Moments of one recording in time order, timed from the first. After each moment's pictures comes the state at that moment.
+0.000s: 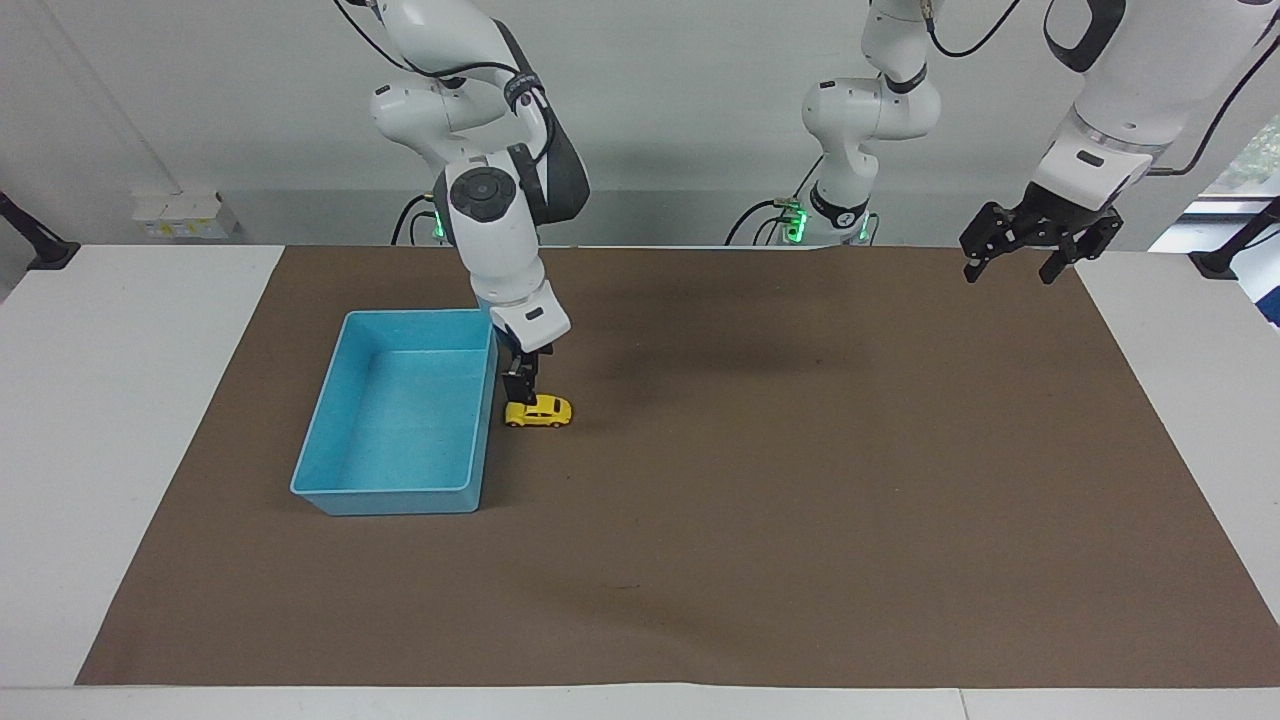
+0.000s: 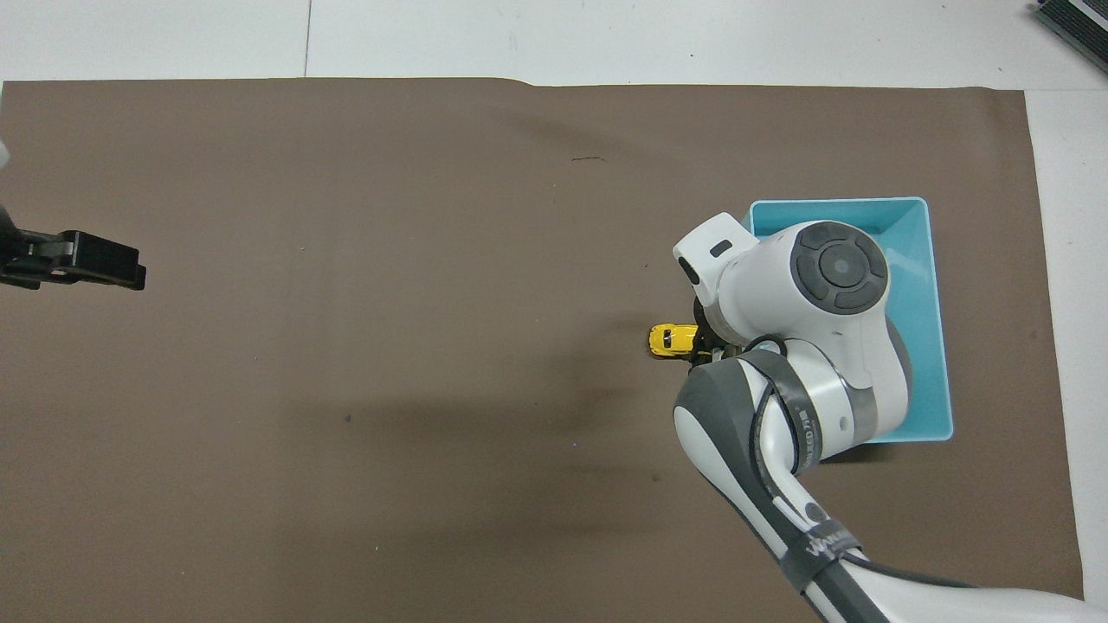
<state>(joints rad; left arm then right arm) -0.09 0.00 0.01 -1.54 -0.02 1.56 0.00 0.40 0.16 -0.06 -1.99 0.05 2.19 -1.08</state>
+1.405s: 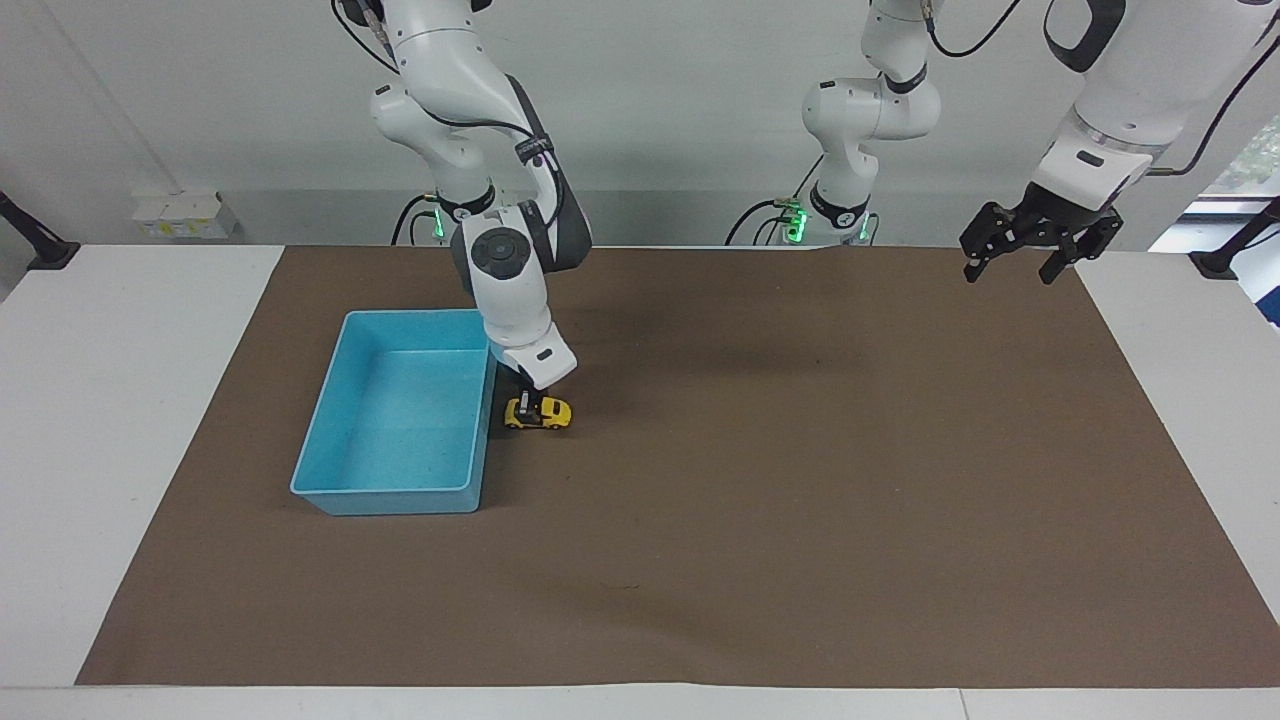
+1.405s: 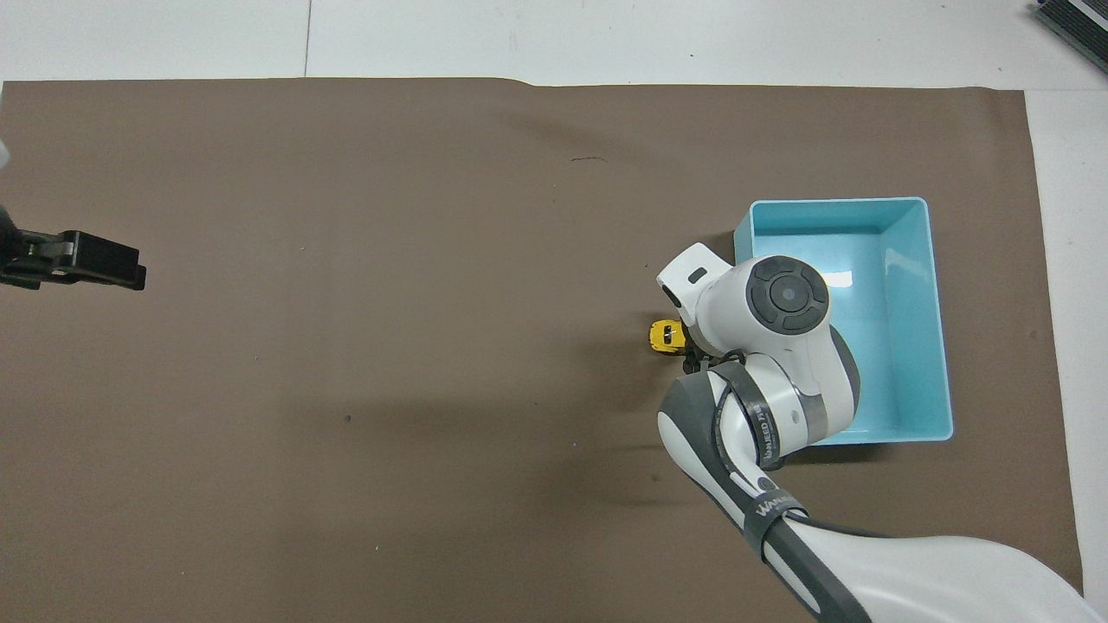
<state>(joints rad) -0.09 0.00 0.01 -1.54 -0.02 1.56 0.00 0.40 0.25 -0.06 -2.08 0.01 2.35 -1.13</state>
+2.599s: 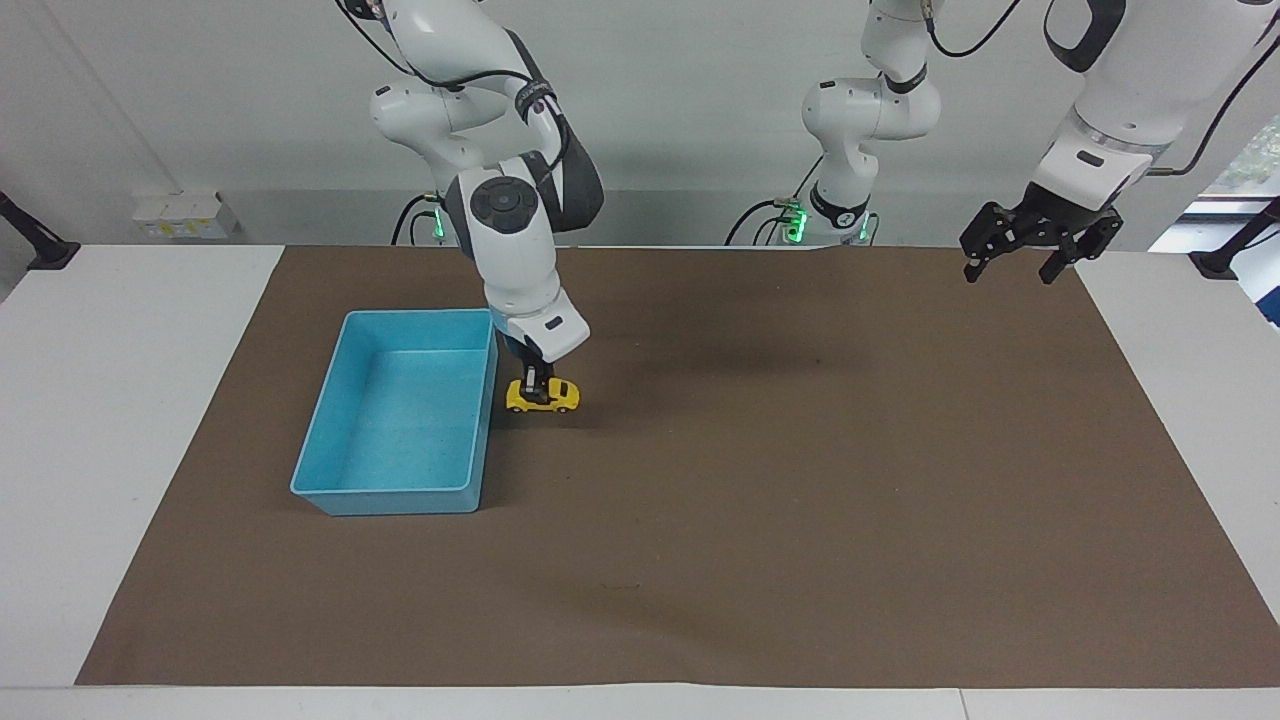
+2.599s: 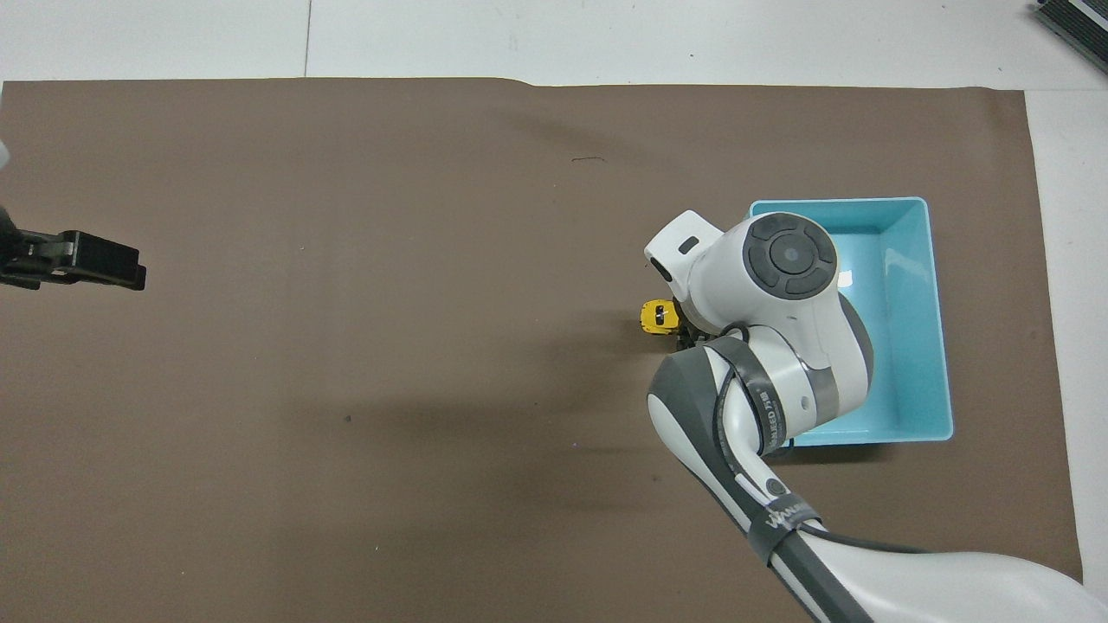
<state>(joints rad) -0.09 0.00 0.01 -1.54 -0.02 1.56 0.00 0.41 0.19 -0.07 -1.85 0.01 2.05 -1.14</state>
